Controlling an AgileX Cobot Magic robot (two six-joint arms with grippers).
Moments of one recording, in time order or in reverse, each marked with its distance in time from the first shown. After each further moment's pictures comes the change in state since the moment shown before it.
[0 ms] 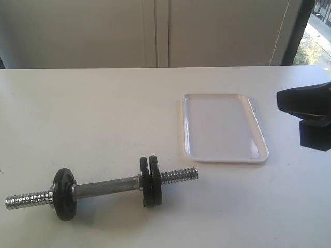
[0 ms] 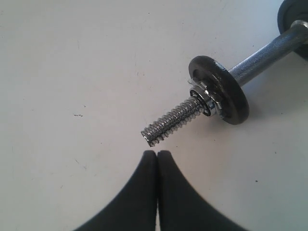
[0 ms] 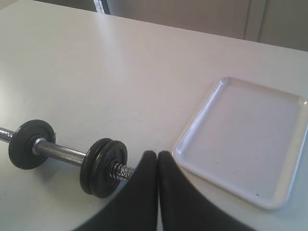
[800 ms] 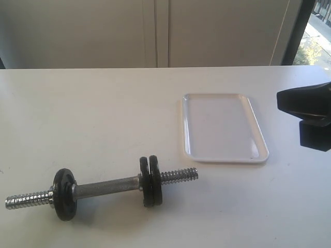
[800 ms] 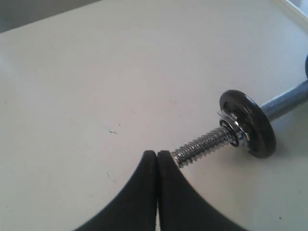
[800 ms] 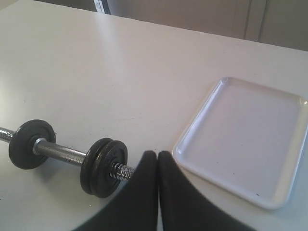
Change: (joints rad) left arm 0.118 -0.167 0.000 -0.002 0.000 0.000; right arm 0.000 0.000 0.000 0.000 0.000 0.000
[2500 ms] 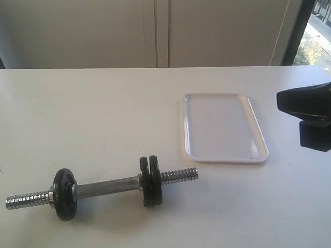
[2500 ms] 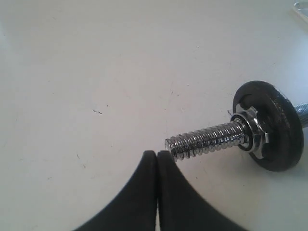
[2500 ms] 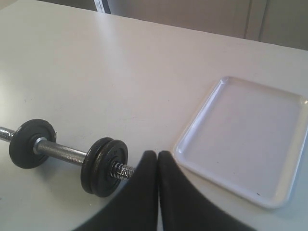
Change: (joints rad) left arm 0.184 -0.123 0.370 -0.183 -0.349 0.000; right arm 0.000 0.000 0.000 0.000 0.004 0.000
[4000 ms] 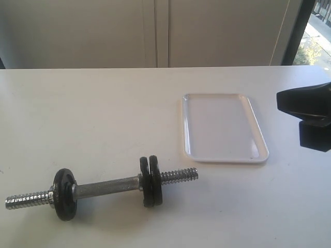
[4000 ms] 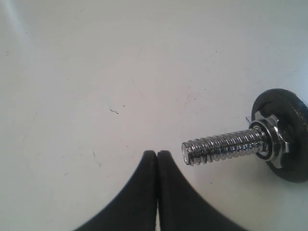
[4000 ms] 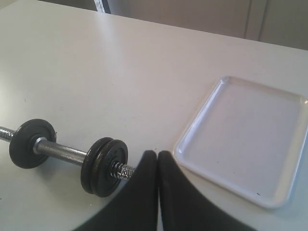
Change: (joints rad) left arm 0.078 0.000 0.000 -0.034 -0.009 0.029; right arm 0.000 0.000 0.000 0.000 0.000 0.000
